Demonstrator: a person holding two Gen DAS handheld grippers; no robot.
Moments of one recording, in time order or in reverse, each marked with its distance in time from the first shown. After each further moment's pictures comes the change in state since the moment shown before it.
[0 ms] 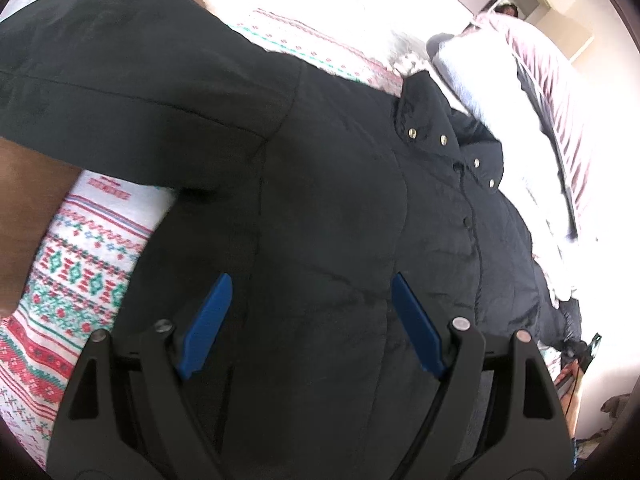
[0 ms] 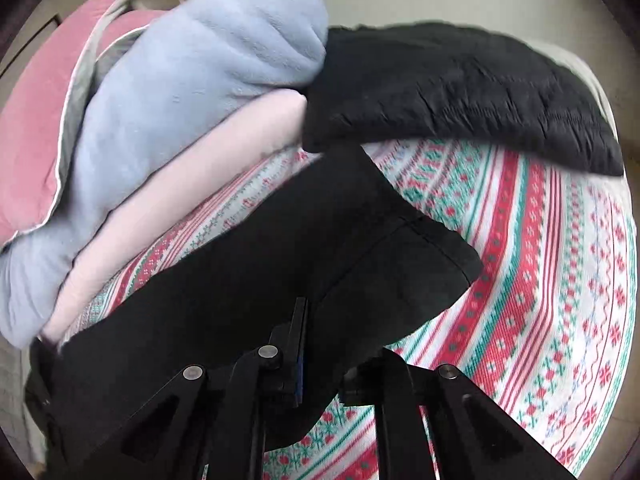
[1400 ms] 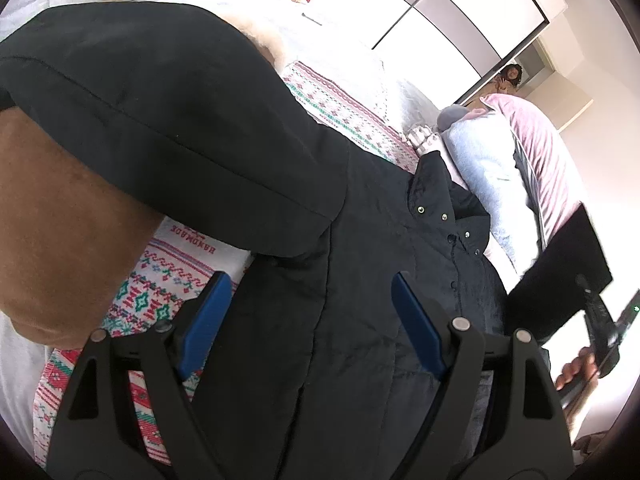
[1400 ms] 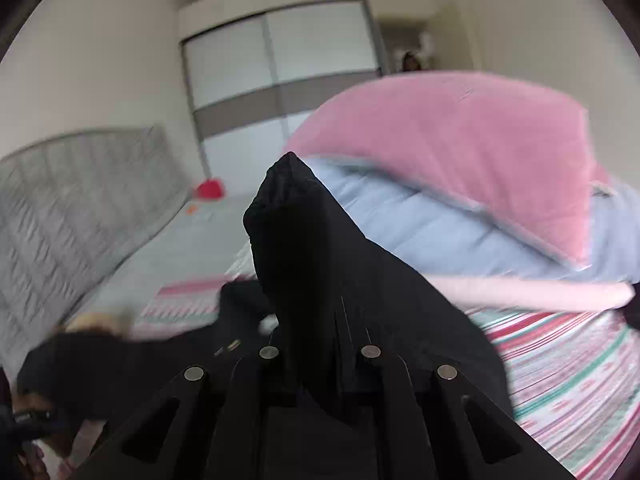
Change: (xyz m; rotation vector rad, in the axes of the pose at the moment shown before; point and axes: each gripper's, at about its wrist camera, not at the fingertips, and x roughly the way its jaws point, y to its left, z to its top) left arm -0.051 0.063 0.023 -0.132 -0.132 -0.063; right arm -0.197 0.383 -0.242 -0.749 -0.239 0.555
